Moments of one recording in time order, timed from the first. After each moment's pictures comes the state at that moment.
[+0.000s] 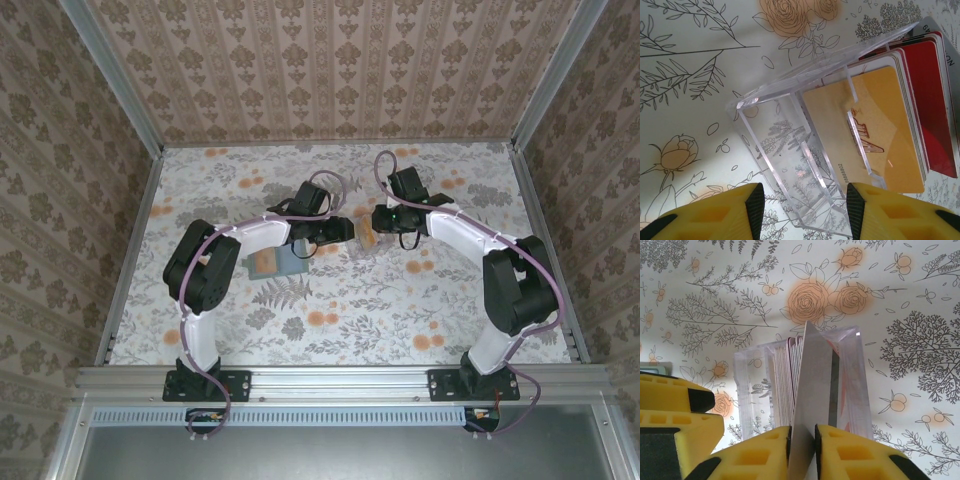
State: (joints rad) left arm -0.66 1.96 1.26 -0.18 0.40 -0.64; right arm 0.35 1.70 1.18 -0.45 -0.11 0.35
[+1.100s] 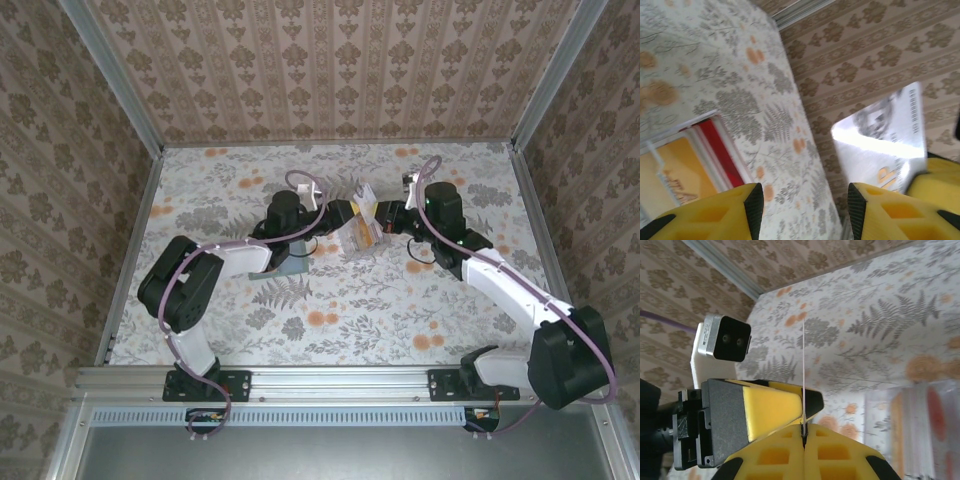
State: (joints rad) left arm -0.65 1.77 0.90 0.72 0.55 -1.05; right arm 0.33 1.27 0.83 0.05 -0.38 0.56
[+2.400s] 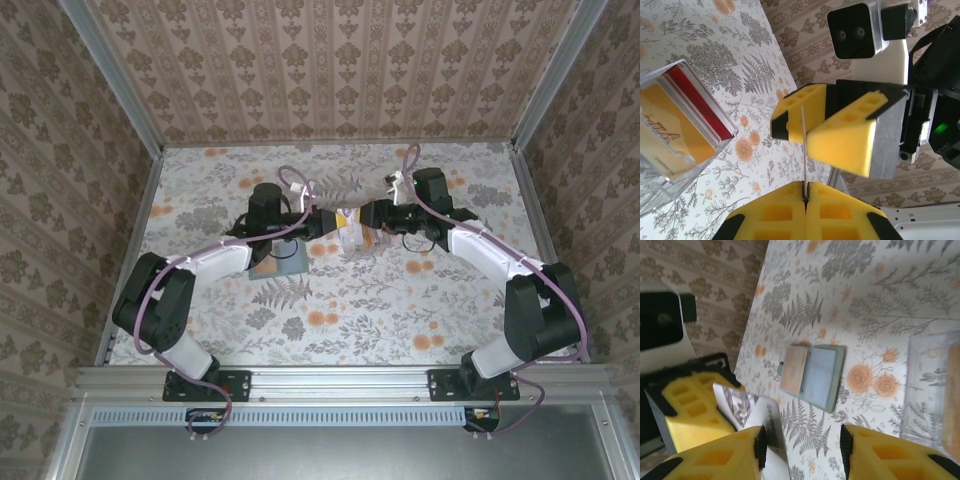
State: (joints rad) left arm -0.56 1.60 0.89 0.41 0.84 -0.86; right arm 0.29 1.51 1.01 -0.15 -0.73 0.55
